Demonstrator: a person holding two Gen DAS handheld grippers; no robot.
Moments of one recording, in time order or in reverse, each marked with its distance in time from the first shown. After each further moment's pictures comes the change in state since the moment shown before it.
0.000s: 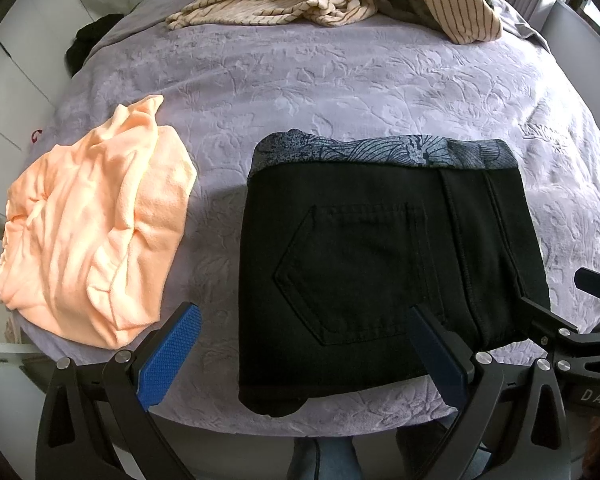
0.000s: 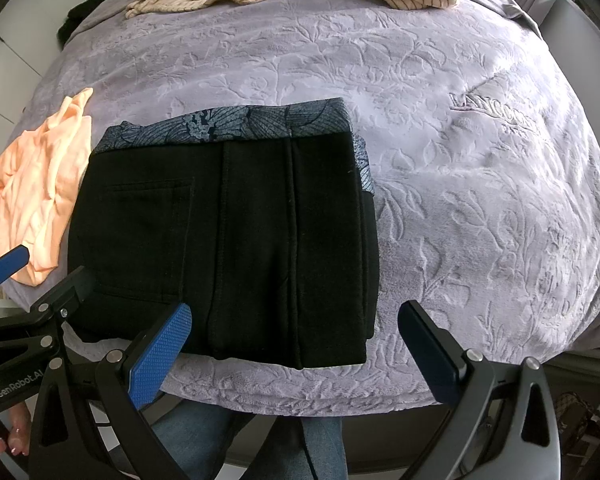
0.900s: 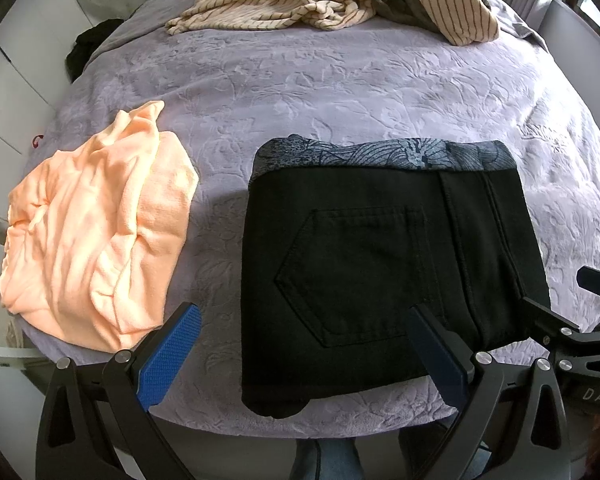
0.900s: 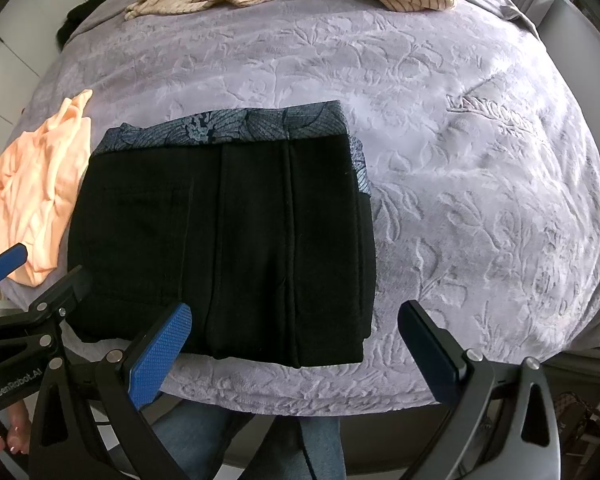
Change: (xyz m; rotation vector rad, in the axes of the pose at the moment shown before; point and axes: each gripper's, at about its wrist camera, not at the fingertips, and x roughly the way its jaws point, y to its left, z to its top) left arm -0.002 -0.002 -0.001 -0.015 -0.014 0.008; right arm -0.001 0.000 -0.003 0.006 -0.006 -0.005
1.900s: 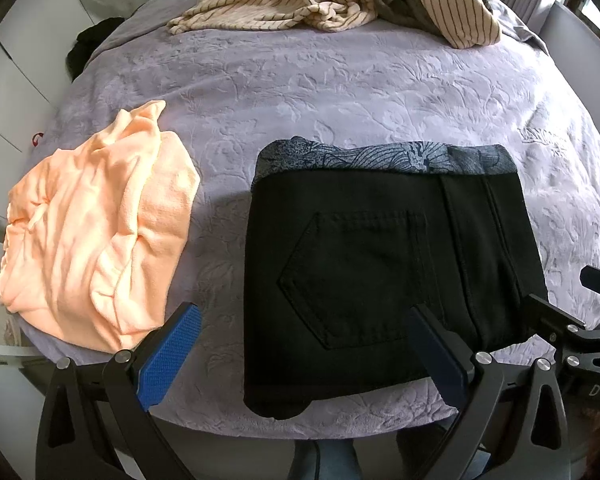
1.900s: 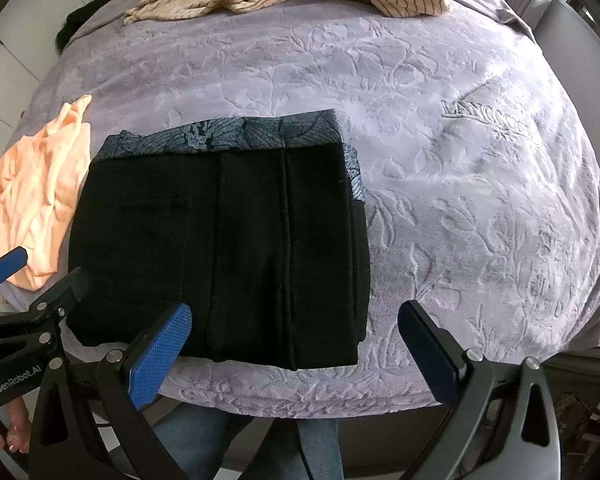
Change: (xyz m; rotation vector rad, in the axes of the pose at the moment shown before) left arm -0.002 0.002 0.003 0.000 0.001 -0.004; right arm -0.004 -0.002 0.001 0.005 -0.018 -0.008
